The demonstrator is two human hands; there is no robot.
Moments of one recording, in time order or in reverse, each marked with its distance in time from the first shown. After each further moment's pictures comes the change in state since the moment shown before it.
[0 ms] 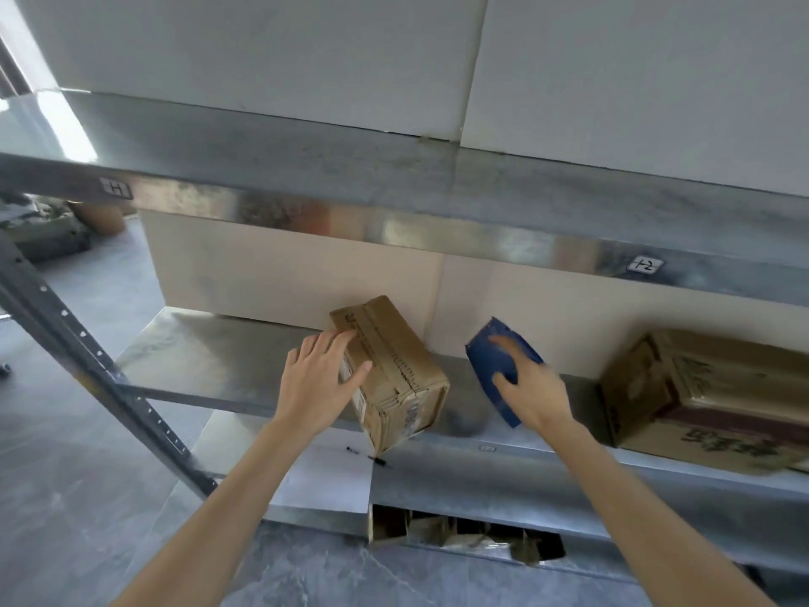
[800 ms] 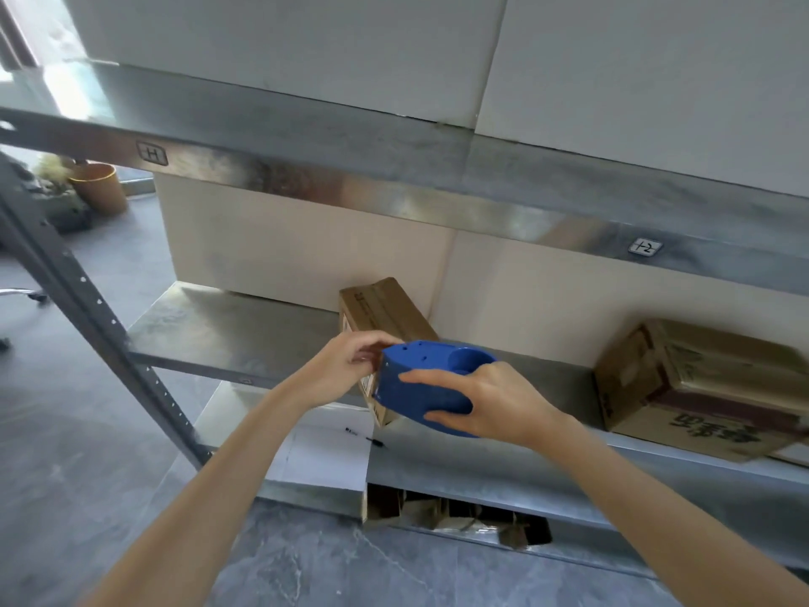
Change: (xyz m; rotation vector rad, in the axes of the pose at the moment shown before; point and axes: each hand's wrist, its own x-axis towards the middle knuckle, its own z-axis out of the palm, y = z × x) left_hand -0.018 0.015 -0.036 -0.863 -0.433 0.152; right_hand -0.063 -0.074 -0.025 -0.183 -0.108 -0.833
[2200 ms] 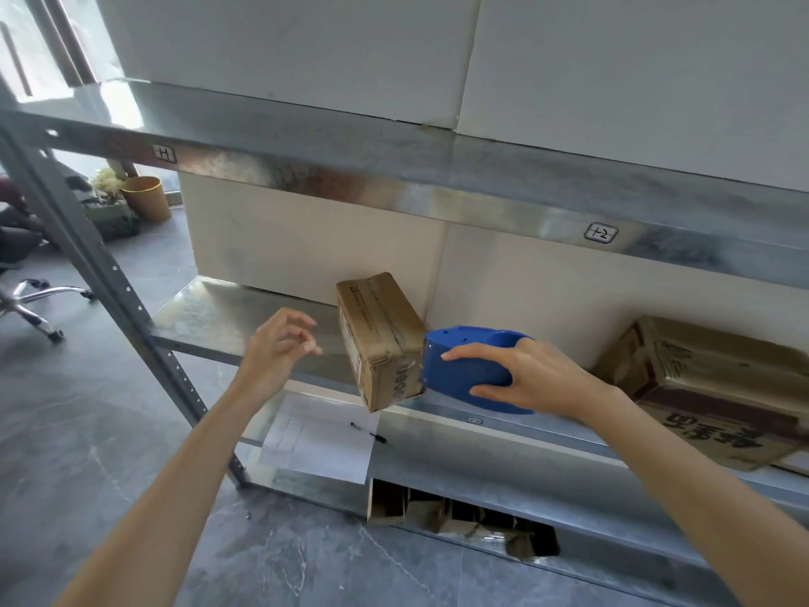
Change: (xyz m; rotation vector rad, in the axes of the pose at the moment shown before) left_hand -0.054 -0.003 -0.003 0.053 0.579 -0.232; right_hand -0.049 0.047 -0.049 -0.047 -0.155 0.067
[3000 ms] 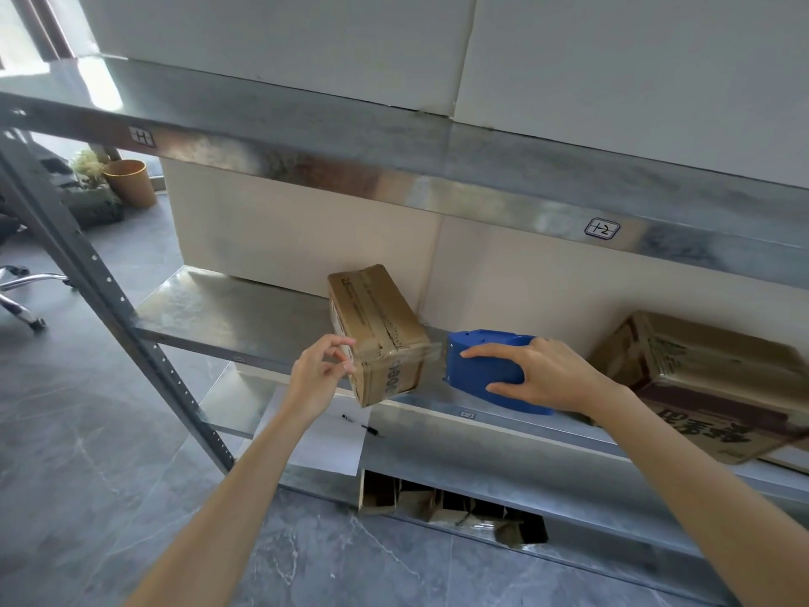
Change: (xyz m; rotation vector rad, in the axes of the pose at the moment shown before) left_hand -0.001 -0.017 0.076 -0.041 -0.047 -0.064; right_hand -0.006 0.034 0.016 -0.036 -0.056 0.104
